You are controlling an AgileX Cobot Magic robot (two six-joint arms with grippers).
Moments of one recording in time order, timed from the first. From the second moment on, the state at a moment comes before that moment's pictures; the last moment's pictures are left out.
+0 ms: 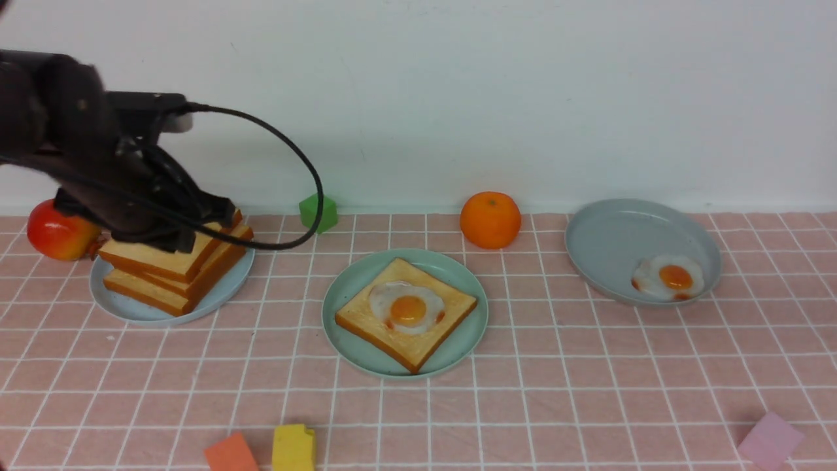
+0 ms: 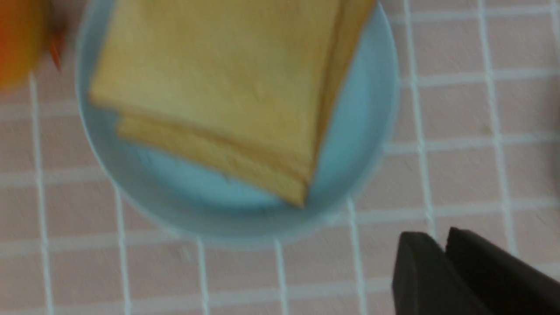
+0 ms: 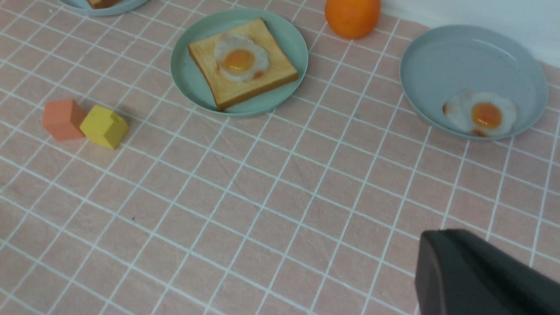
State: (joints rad) right arm 0.40 0.65 -0.98 0.09 1.02 -0.08; left arm -0.11 1.76 -1.37 0.05 0.70 -0.05
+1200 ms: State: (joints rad) right arm 0.40 0.65 -0.98 0.12 0.91 -0.08; left arm -0.11 2.05 -1.43 0.39 0.45 -0.04
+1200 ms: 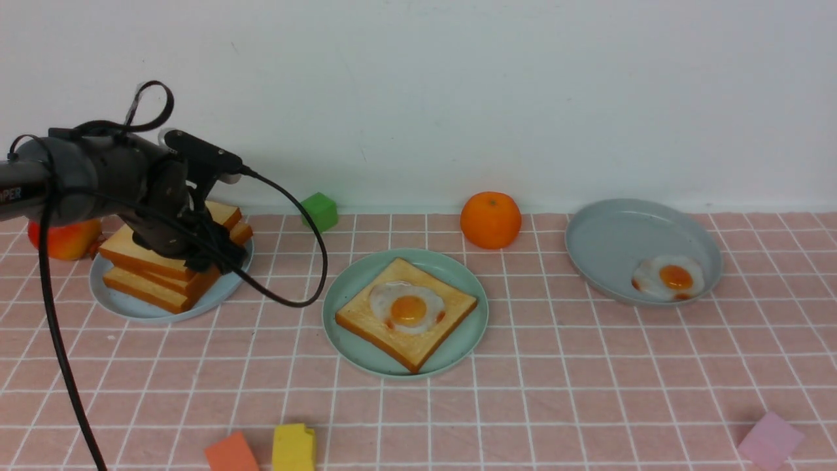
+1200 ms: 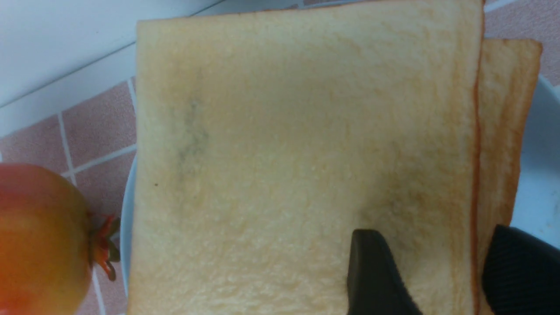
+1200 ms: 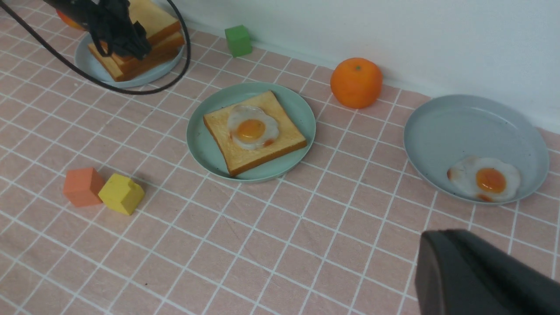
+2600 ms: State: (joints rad) right arm 0.40 0.54 -0.98 0.06 1.04 -0.08; left arm -0.64 1.94 -1.42 0.28 0.56 -0.04
